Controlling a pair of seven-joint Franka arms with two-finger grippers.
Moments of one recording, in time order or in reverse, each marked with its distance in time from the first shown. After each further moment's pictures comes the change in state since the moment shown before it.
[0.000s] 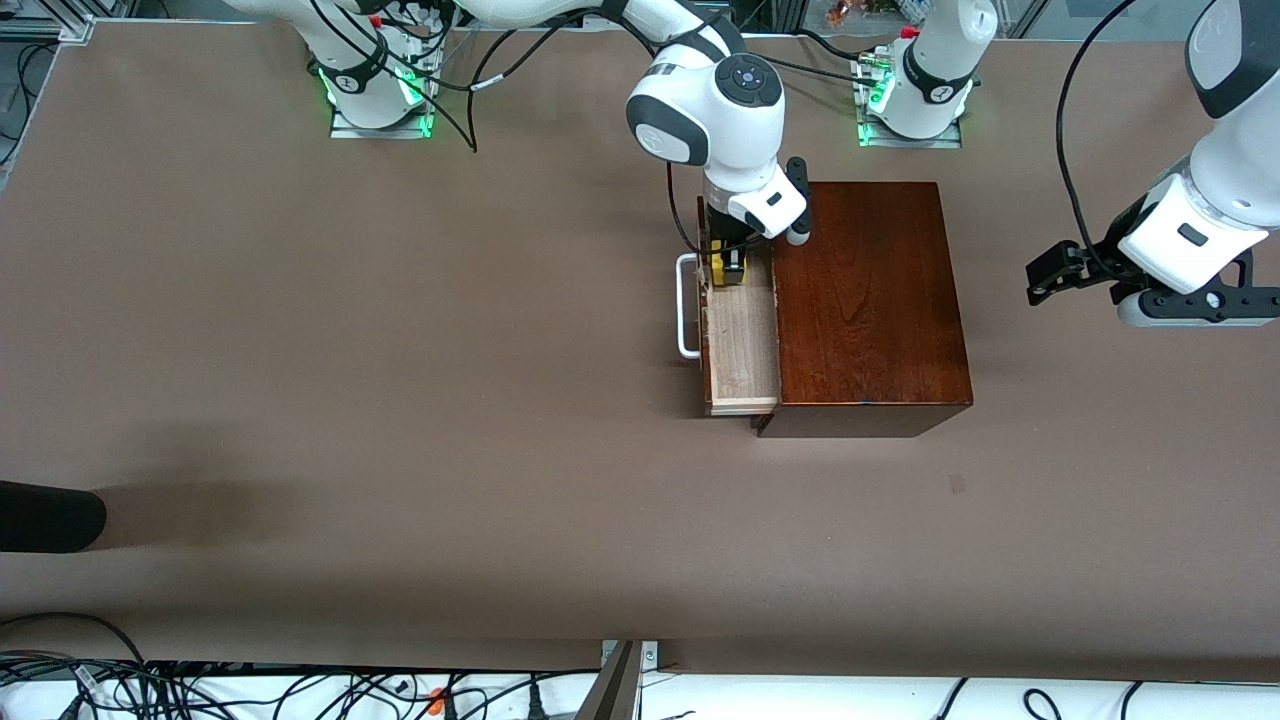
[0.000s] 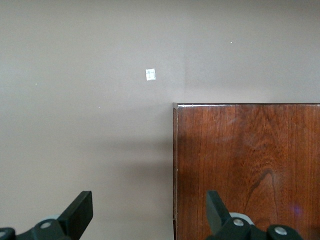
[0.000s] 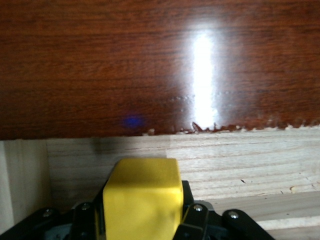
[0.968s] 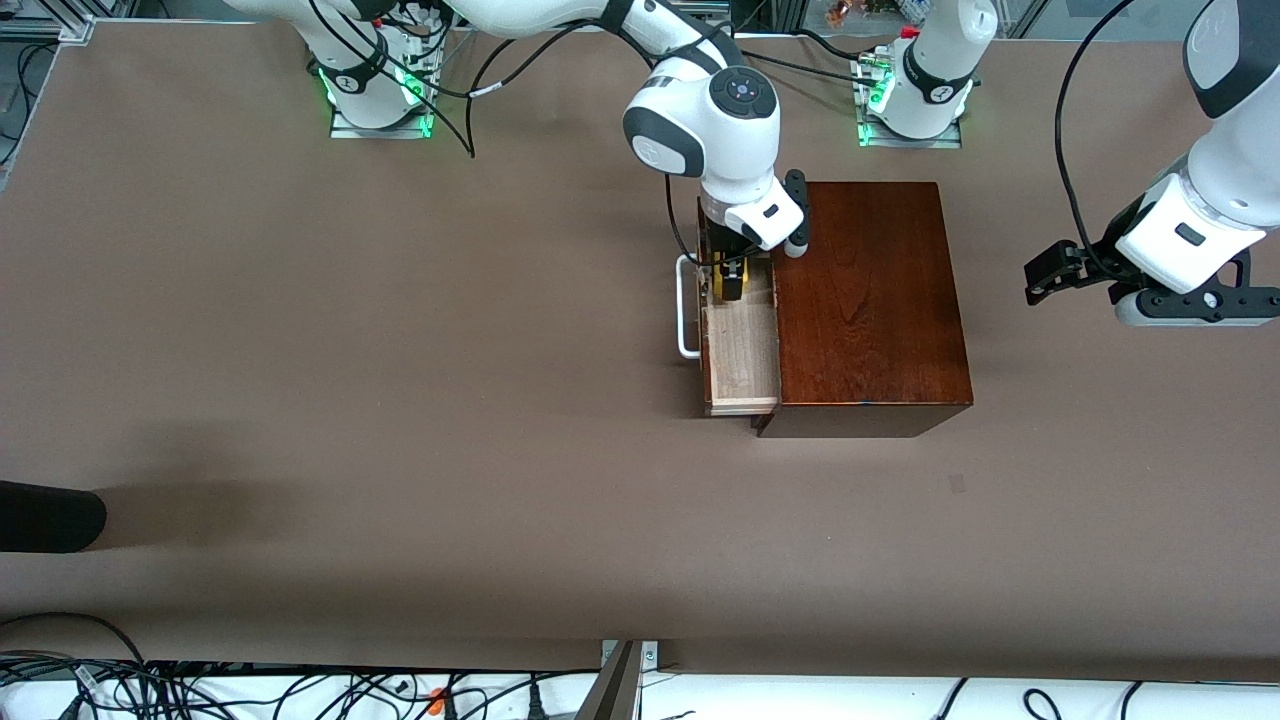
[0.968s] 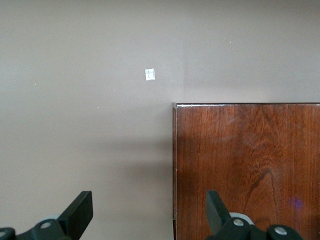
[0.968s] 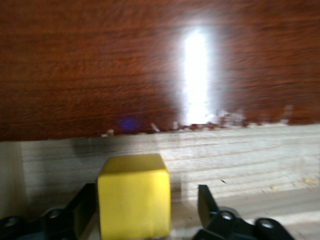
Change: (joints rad) left arm 0.001 0.000 -0.001 0.000 0.000 0.000 0.000; right arm -0.005 0.016 -0.019 0.057 0.008 -0.007 0.005
